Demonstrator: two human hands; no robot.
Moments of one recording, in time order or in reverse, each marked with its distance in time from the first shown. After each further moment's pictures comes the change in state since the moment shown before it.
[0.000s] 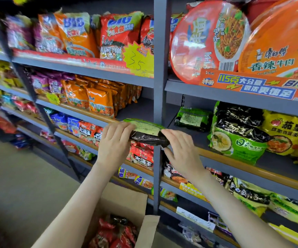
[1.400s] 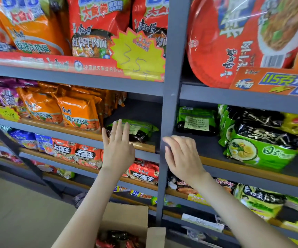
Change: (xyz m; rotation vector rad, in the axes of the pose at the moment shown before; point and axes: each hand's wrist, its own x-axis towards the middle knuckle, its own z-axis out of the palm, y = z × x) left_hand -0.005 -0.062 0.131 -0.043 -0.622 -0.256; right_hand 0.040 0.027 0.088 -0.219 0.109 0.045
